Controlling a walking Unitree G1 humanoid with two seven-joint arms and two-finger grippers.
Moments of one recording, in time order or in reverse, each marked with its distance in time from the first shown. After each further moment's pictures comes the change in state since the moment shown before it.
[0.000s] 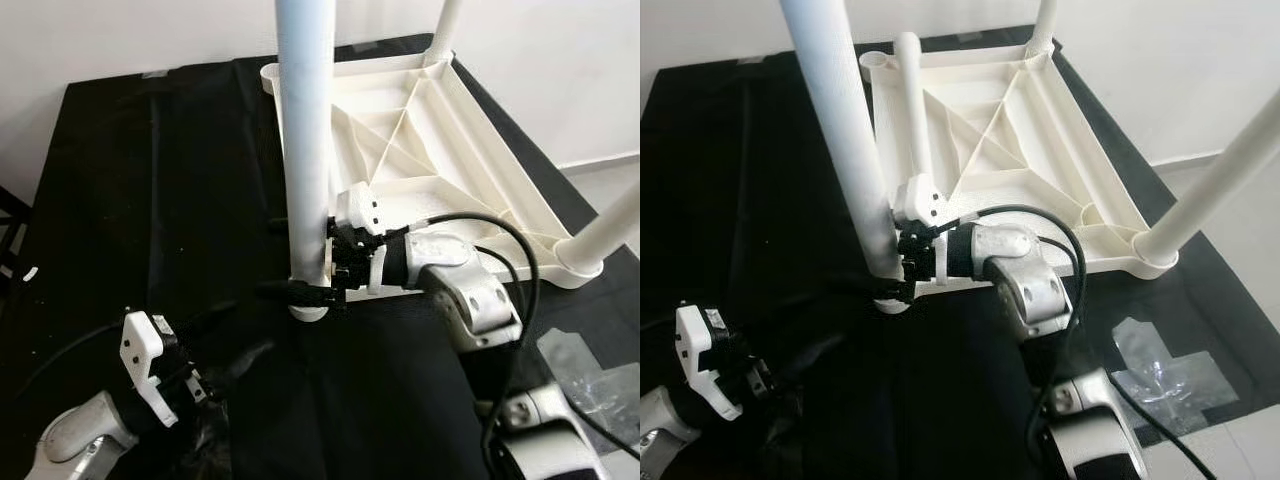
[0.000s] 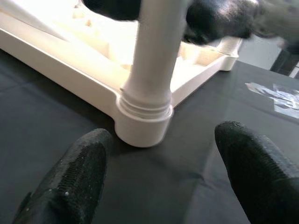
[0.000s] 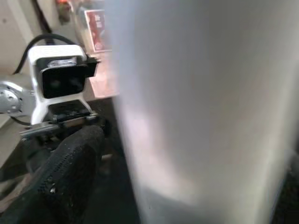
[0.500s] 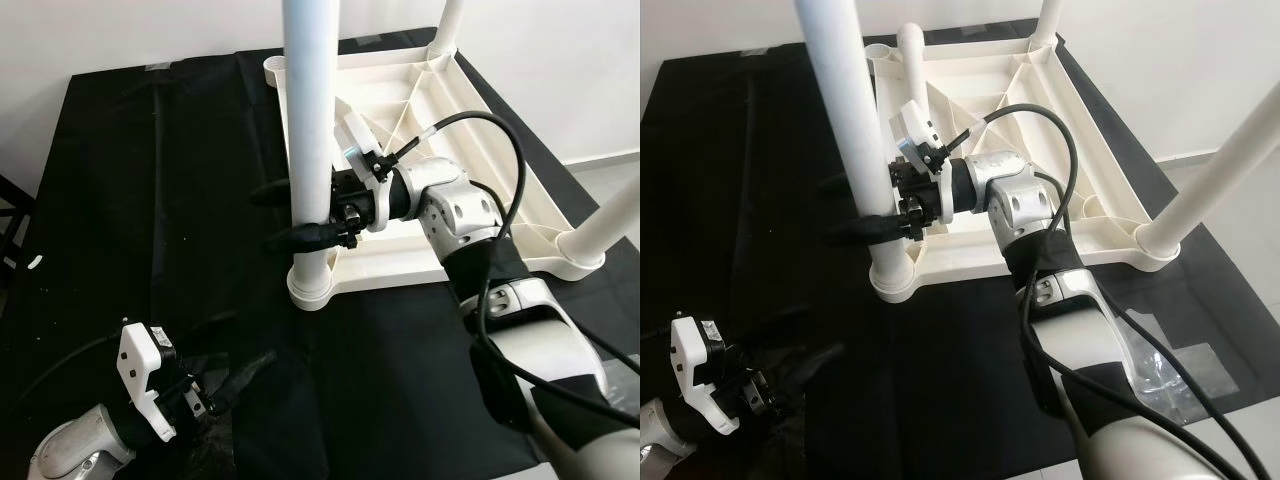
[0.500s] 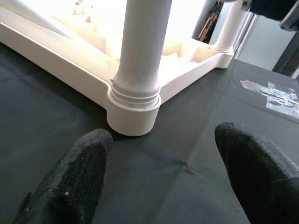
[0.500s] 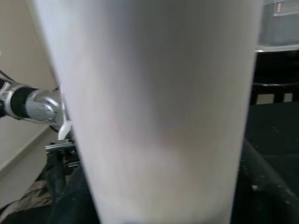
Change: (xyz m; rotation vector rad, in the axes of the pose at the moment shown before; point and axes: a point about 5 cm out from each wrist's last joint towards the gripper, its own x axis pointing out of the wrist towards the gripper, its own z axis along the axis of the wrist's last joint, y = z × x) left arm -0.004 -0.008 0.003 -0.003 0.006 -0.008; right arm 0.001 -0.031 0.030 -0.011 -0.056 0.196
